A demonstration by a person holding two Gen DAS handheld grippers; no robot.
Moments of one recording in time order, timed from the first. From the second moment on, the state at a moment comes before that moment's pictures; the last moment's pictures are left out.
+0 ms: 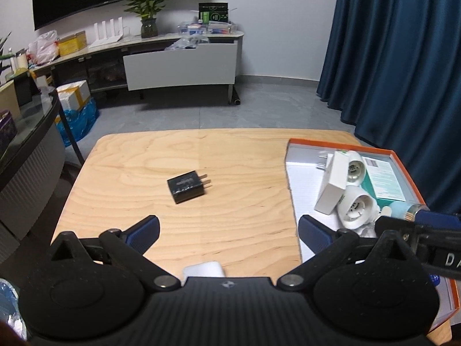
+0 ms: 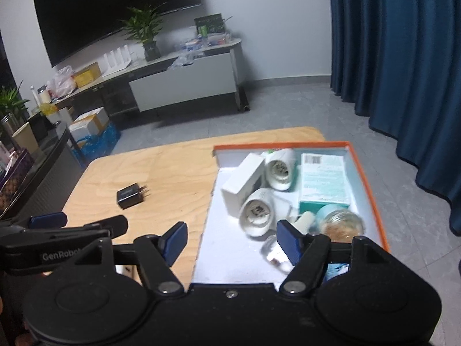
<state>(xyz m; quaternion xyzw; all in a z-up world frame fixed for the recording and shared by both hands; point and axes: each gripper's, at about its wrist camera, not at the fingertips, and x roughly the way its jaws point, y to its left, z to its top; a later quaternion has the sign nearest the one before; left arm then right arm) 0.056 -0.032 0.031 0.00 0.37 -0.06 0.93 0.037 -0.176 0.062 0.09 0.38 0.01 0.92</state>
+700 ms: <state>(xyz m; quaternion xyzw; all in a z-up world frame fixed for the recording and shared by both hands) 0.069 0.027 0.017 -0.03 0.39 -0.02 0.92 0.043 -0.110 0.034 0.05 0.38 0.12 0.91</state>
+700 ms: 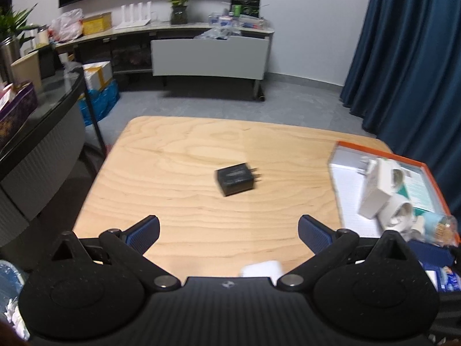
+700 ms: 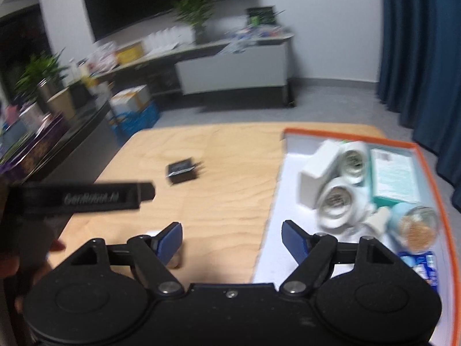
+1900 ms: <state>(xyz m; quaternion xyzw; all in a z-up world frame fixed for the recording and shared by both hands) 0.150 0.029 -0.027 -0.05 0.40 -0.06 0.91 0.063 -0.053 -0.026 0.02 0.42 0.14 0.89</state>
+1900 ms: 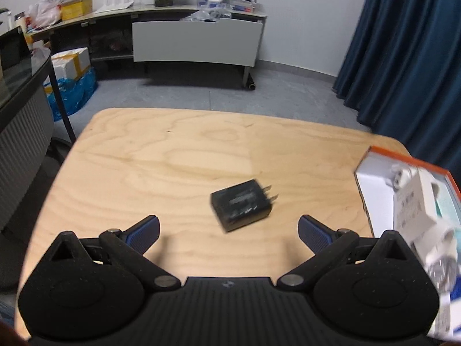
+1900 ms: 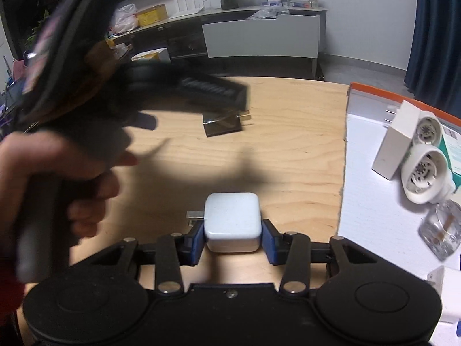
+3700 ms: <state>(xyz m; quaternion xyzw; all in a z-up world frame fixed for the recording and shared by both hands) 0.014 0.056 0.015 -0.05 0.36 -0.01 0.93 -0.022 -0.073 0.041 0.04 0.36 0.13 0.92</state>
